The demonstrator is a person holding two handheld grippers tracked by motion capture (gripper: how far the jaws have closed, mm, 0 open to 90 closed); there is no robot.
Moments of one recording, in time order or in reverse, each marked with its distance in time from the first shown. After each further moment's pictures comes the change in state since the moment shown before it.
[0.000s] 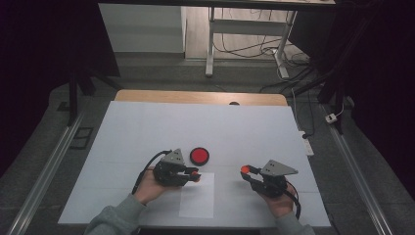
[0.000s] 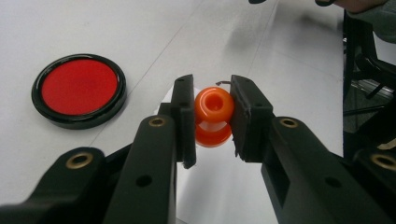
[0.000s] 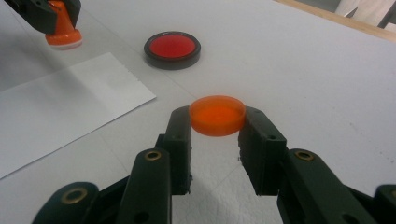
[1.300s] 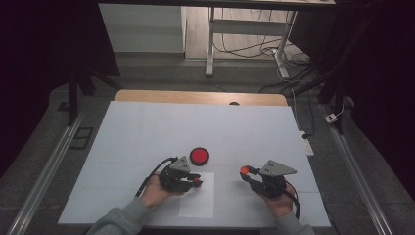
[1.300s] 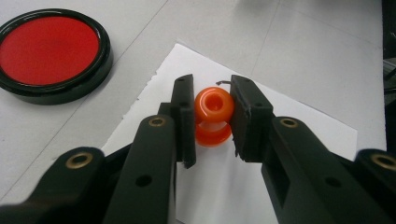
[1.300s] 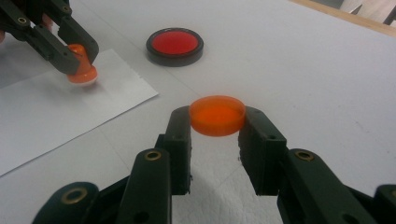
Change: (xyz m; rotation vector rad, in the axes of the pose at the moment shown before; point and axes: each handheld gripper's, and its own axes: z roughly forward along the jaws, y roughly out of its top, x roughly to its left) left arm -0.001 -0.015 0.027 0.086 0.027 0.020; right arm 0.001 -0.001 0.002 0.008 0.015 0.002
